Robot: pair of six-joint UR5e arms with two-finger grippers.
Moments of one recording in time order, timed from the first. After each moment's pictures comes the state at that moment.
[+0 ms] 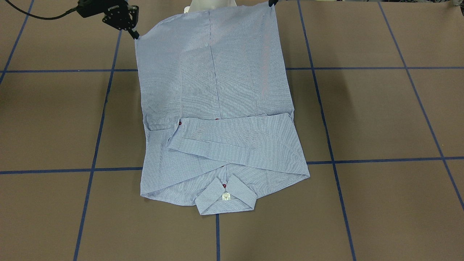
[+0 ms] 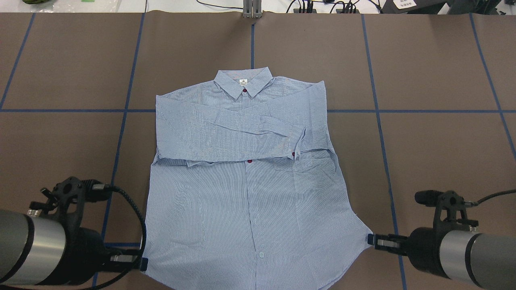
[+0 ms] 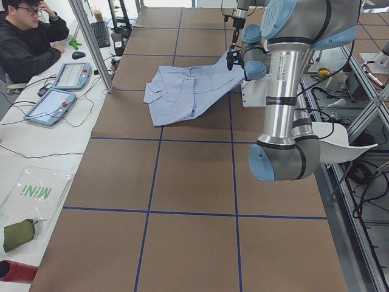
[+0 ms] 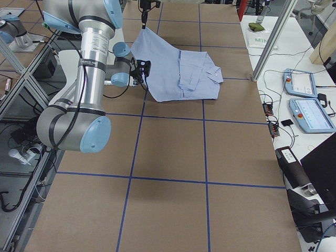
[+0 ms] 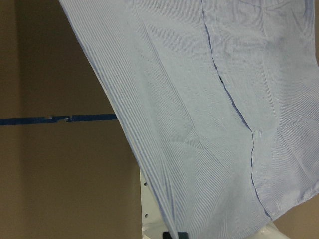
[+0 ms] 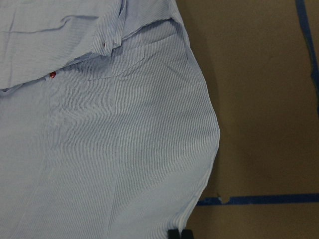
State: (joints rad) left arm -0.30 -1.70 -2.50 -1.61 -1.92 -1.45; right arm 0.17 -1.84 2.40 -1.01 1.53 1.62
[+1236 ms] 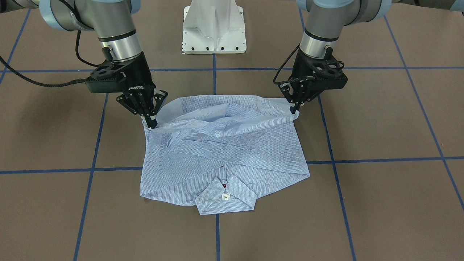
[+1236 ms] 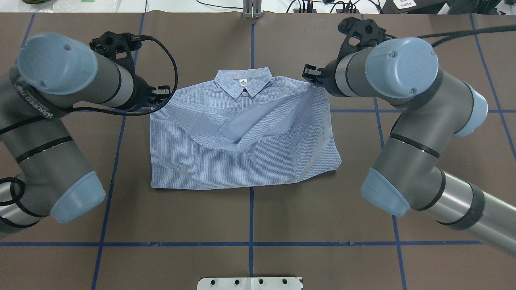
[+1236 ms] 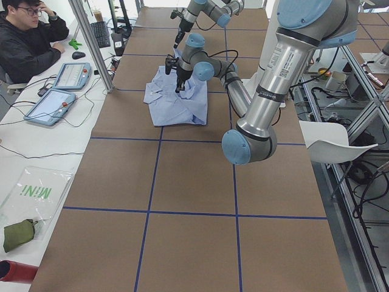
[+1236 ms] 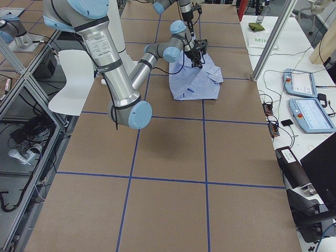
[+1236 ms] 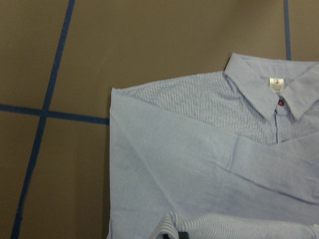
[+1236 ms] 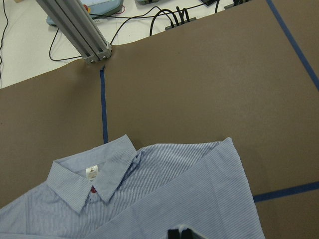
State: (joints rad) left arm -0.73 -2.05 -1.96 -1.61 -1.77 -1.24; right arm 0.70 -1.04 1.90 -1.41 1.63 1.39
